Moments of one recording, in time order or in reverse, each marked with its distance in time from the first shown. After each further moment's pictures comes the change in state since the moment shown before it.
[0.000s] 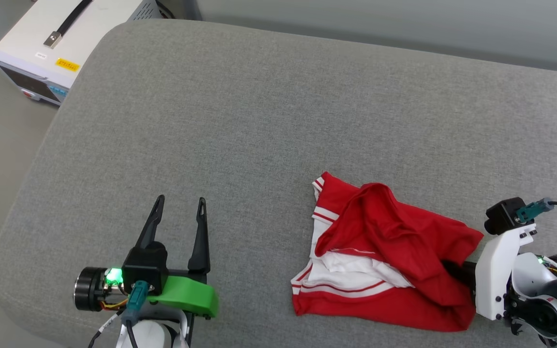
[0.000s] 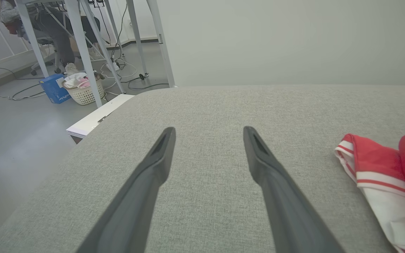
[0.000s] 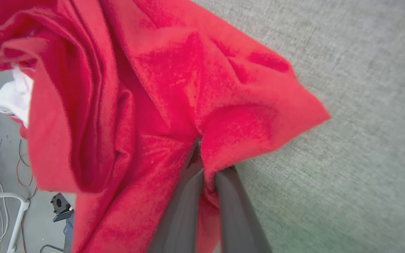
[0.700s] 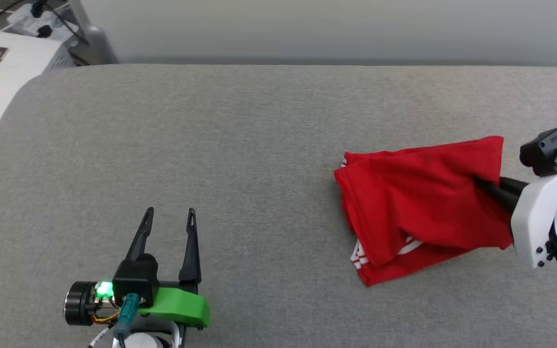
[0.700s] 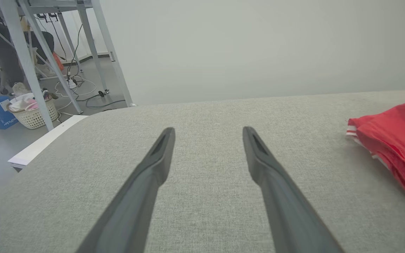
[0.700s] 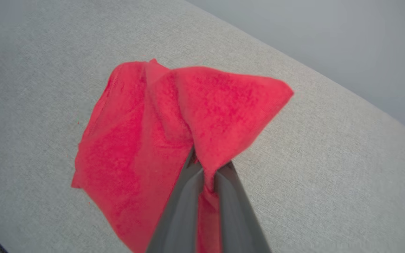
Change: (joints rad) left arm 0.053 -0.001 0.029 -0.025 0.011 0.008 0.000; right arm -0.178 -0.233 0.108 -0.207 -0.119 0.000 -0.174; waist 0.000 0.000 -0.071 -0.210
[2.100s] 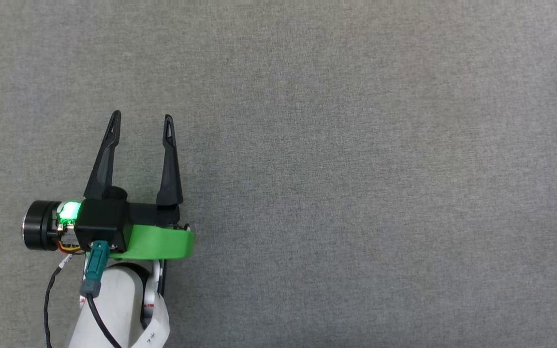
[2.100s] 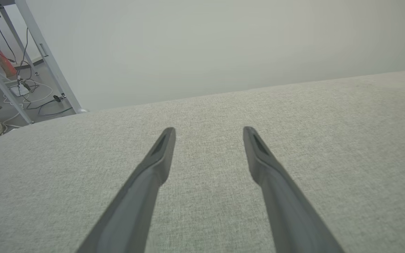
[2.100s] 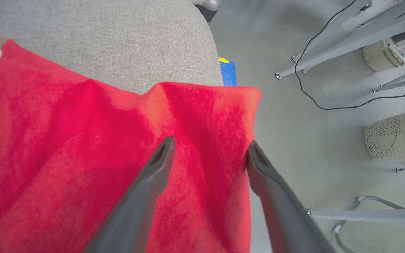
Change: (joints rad) left arm -0.205 0.056 0.008 -0.155 0.025 0.005 0.000; right arm -0.387 -0.158 -0.291 0.732 -0.203 0.000 -0.199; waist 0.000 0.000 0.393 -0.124
